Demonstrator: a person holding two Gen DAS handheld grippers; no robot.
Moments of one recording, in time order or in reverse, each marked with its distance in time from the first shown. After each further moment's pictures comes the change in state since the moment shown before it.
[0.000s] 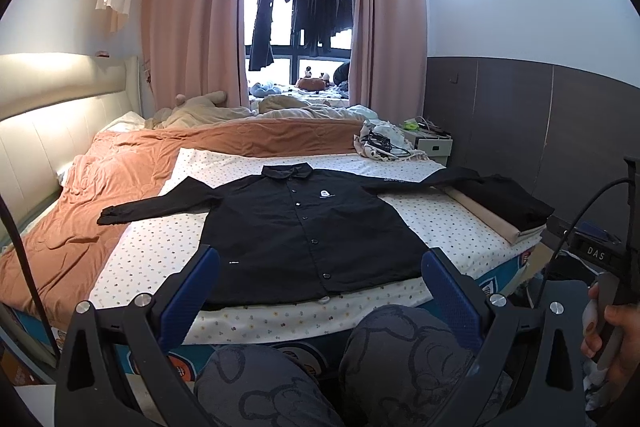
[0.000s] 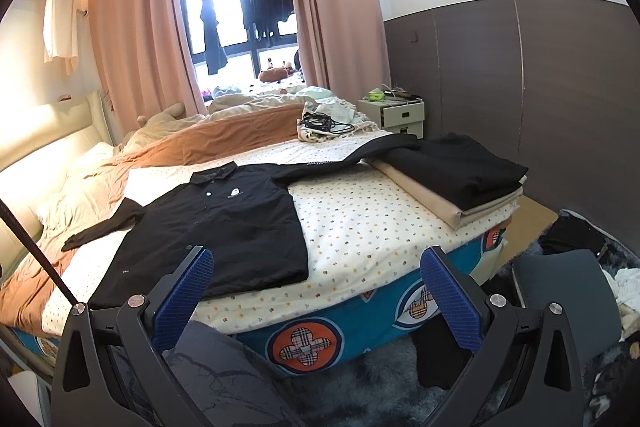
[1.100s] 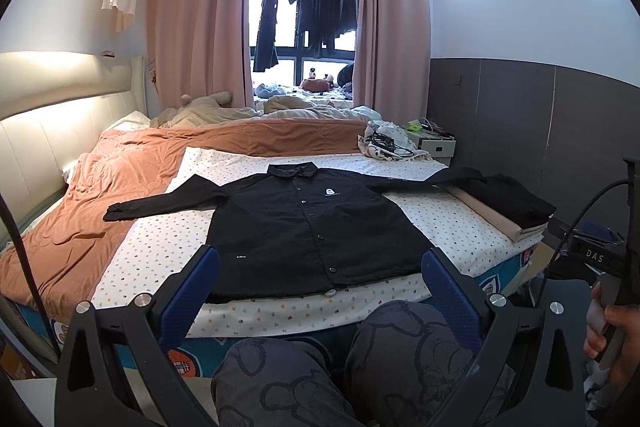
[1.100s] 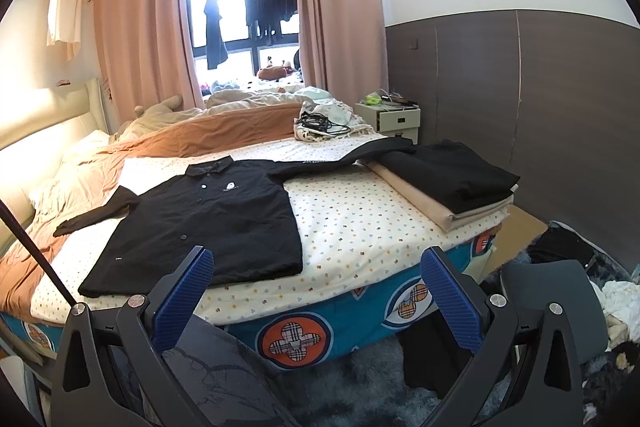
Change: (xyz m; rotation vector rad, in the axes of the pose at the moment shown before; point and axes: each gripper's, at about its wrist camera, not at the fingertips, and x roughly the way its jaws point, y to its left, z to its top) left arm -0.011 0.006 -0.008 0.002 -0.009 0.018; right arm -0.005 0.008 -0.011 -0.046 -0.001 -0.032
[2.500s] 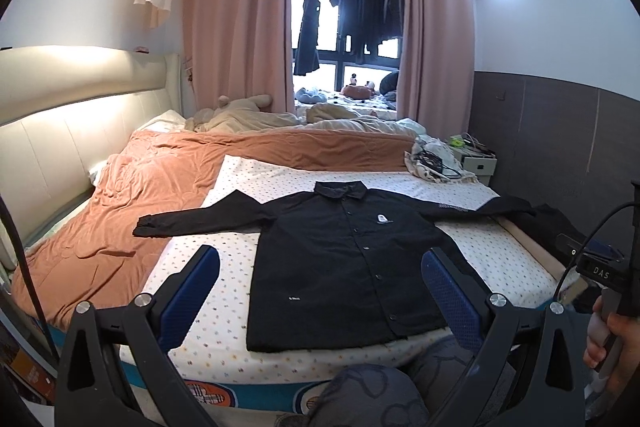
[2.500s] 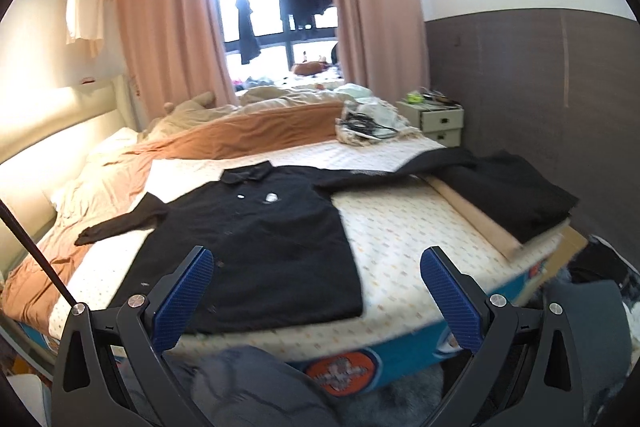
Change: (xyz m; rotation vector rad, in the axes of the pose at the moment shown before) left arm 0.051 0.077 0.061 -0.064 -0.008 0.128; right arm 0.085 0.054 0.062 -0.020 0.017 0.161
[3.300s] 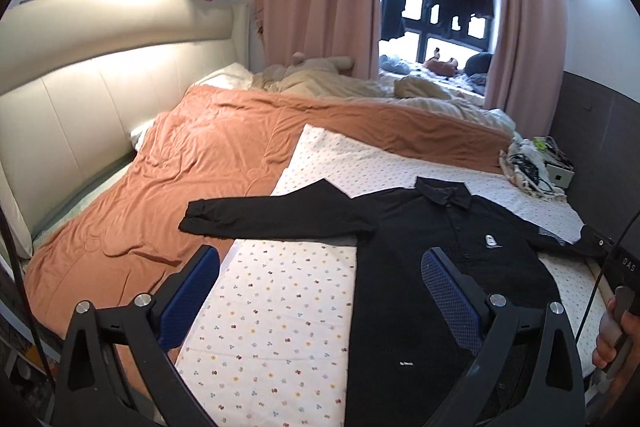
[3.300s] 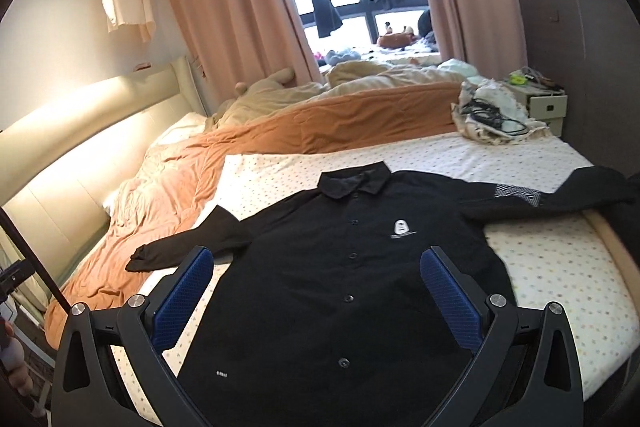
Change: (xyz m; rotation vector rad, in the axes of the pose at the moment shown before) left arm 0.171 0.143 0.052 -0.152 0.163 0.232; right arm 0.246 0.016 0.090 0.016 0.137 0.279
